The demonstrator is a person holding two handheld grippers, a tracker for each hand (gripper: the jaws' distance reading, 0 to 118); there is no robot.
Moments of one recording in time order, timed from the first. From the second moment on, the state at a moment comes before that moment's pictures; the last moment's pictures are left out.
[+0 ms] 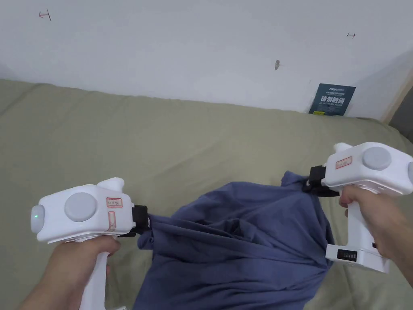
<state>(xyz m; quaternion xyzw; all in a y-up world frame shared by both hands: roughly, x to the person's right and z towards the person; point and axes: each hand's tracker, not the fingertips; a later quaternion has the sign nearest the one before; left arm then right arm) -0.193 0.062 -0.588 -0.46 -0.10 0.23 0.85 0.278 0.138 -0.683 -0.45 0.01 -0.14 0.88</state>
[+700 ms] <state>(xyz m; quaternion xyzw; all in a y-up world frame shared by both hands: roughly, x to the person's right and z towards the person) -0.264 0.424 -0.535 -0.10 -0.06 0.21 0.97 0.270 0.475 -0.563 -0.10 0.06 -0.14 0.98</state>
